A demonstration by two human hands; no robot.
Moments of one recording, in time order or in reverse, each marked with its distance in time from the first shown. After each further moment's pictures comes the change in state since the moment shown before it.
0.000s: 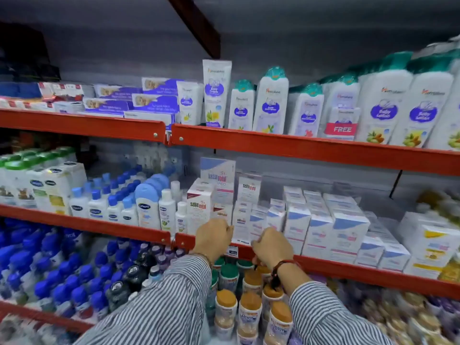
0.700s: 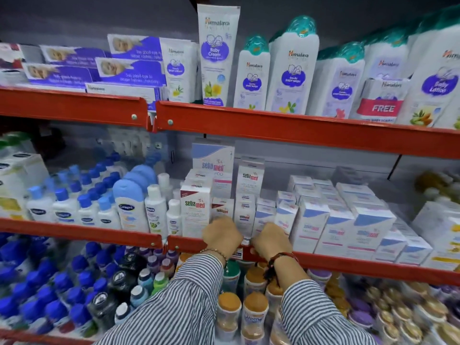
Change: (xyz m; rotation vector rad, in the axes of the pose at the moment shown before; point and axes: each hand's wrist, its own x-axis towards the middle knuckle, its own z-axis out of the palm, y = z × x) left_hand 0.067 0.002 0.042 0.026 -0.237 -0.288; right_hand 0.054 -0.013 0.036 0.099 -0.042 0.238
